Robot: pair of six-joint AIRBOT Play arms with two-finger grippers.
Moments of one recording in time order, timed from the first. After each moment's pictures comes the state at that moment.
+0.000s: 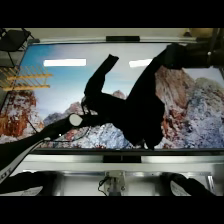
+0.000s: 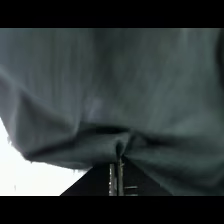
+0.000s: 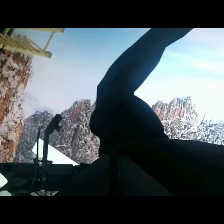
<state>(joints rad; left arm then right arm) -0.64 -1.40 0.83 0.57 -0.32 -1.58 0.07 -1.17 1.71 -0.94 1.33 1.43</state>
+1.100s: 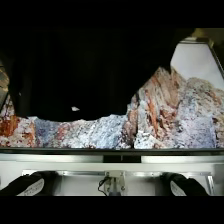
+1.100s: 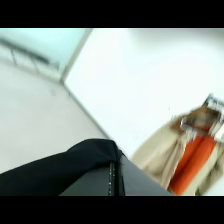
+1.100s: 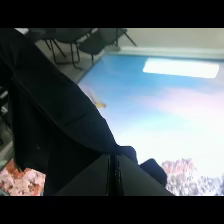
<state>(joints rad) -0.07 -1.11 1.58 0.55 -0.42 -1.18 0.07 -1.02 1.91 -0.95 1.35 1.60</state>
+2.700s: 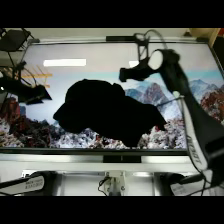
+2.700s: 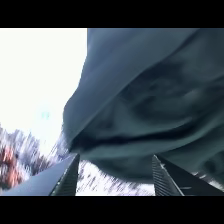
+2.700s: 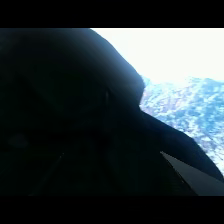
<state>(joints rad) 0.16 -1.36 1.36 1.23 -1.43 -1.52 0.37 -1.64 1.77 -1.30 1.10 1.61</state>
